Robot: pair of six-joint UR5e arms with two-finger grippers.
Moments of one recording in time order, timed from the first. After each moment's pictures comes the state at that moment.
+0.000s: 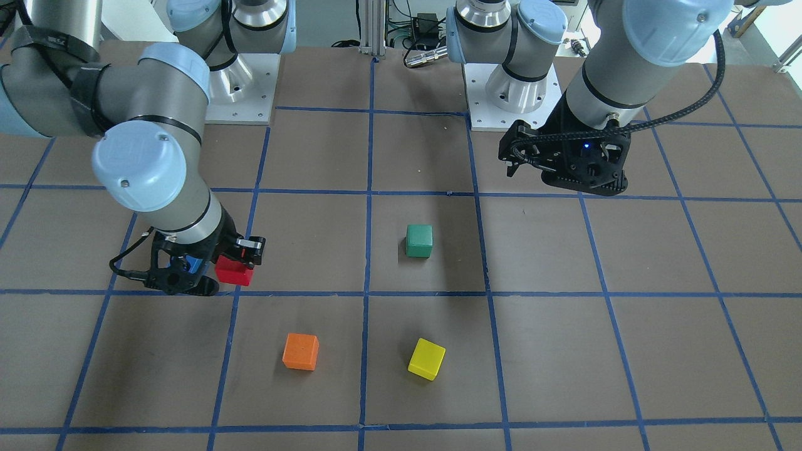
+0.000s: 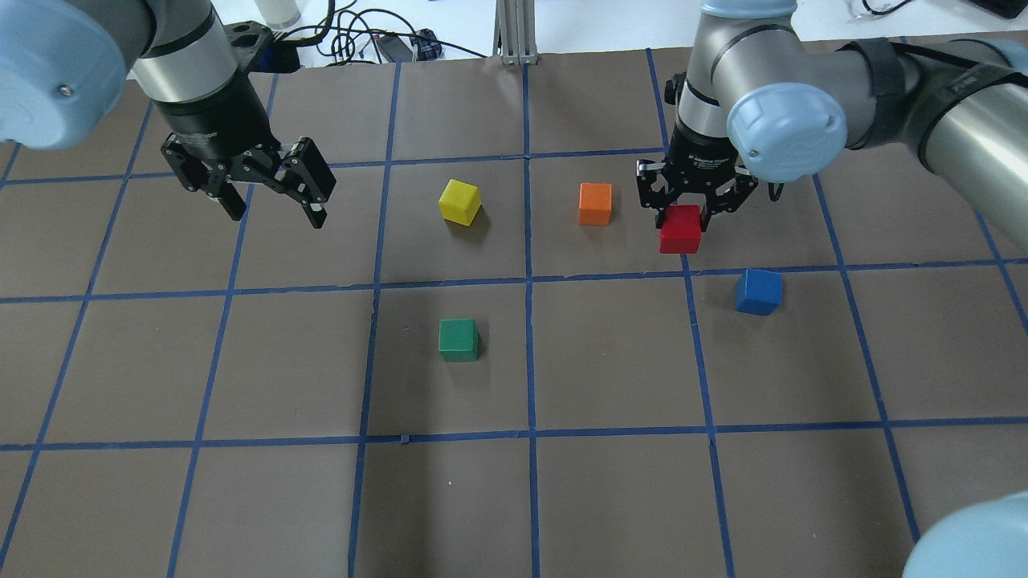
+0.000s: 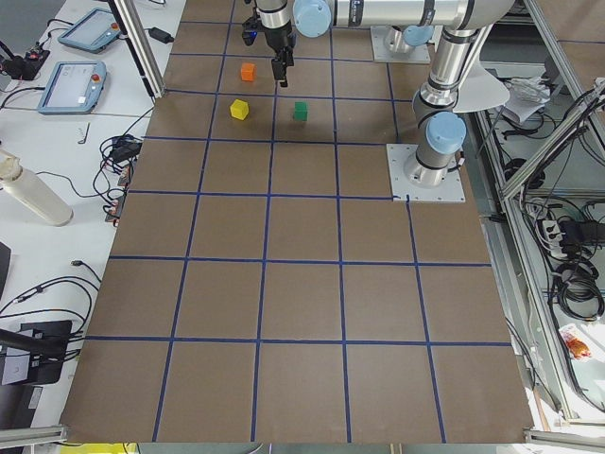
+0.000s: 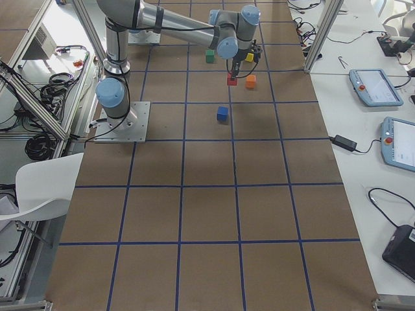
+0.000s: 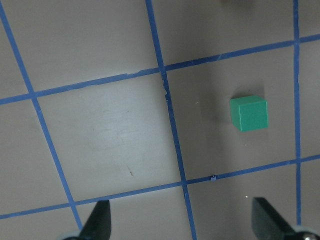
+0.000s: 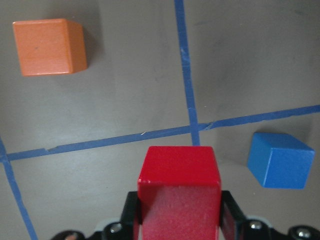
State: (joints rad) left arm -1.55 -1.66 -1.51 -1.70 1.57 0.19; right arm 1.59 -1.26 1.62 -1.80 -1.56 0.18
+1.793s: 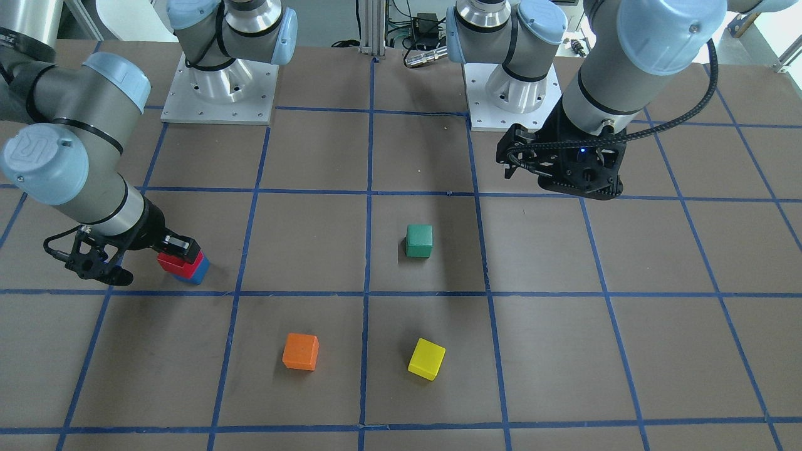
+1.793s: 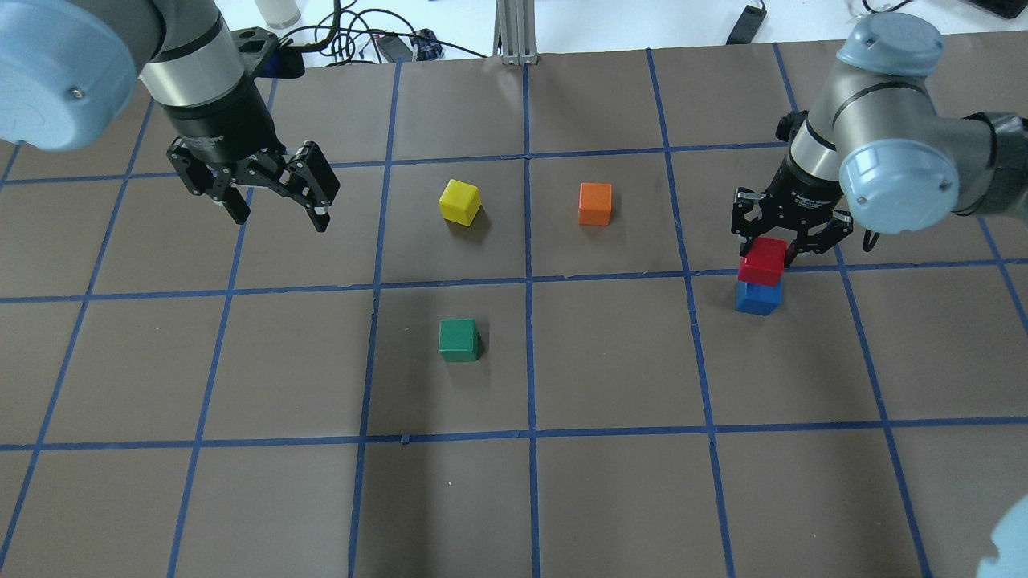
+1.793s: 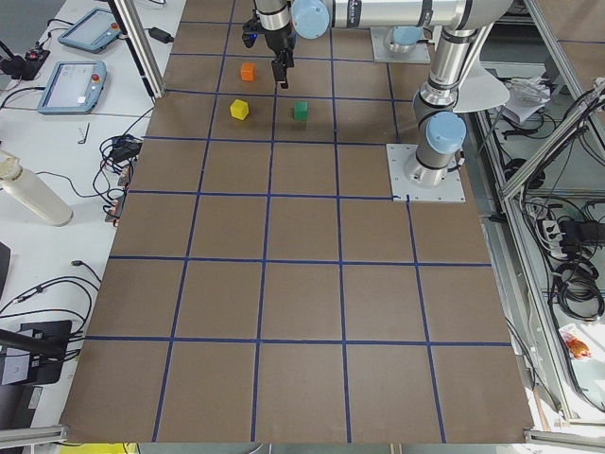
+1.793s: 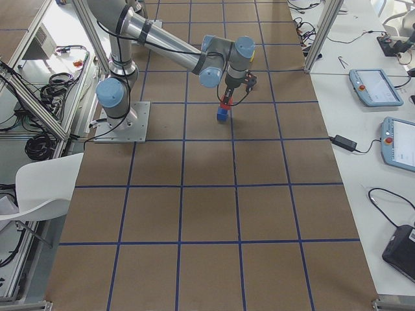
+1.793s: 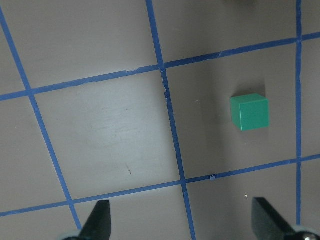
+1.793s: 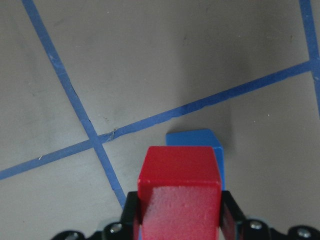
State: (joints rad) left arm -1.56 -1.67 -1.51 -1.70 1.58 0.19; right arm 1.39 -1.33 1.83 -1.95 -1.55 0.16
